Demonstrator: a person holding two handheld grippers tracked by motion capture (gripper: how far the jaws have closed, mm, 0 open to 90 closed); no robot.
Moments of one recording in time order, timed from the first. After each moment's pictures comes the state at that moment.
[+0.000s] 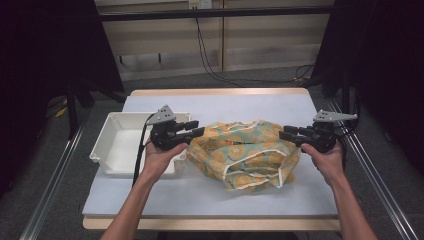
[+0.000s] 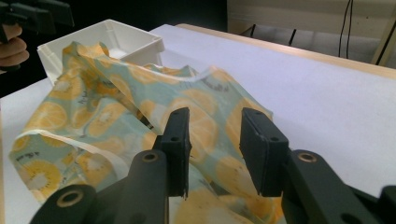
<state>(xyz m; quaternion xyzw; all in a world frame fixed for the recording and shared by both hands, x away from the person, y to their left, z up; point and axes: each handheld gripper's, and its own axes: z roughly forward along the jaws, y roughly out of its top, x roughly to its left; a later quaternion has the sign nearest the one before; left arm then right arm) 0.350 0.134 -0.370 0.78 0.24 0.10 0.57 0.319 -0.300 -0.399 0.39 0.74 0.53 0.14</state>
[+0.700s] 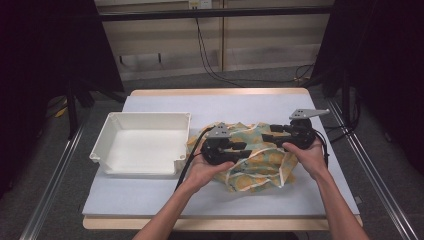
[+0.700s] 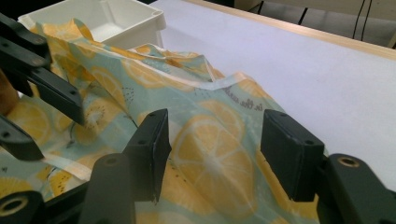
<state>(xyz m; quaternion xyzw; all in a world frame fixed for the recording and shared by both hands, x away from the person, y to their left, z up) 0.340 0.016 -0.415 0.83 0.18 0.01 0.53 0.347 -0.261 -0.413 0.38 0.77 0.49 0.13</state>
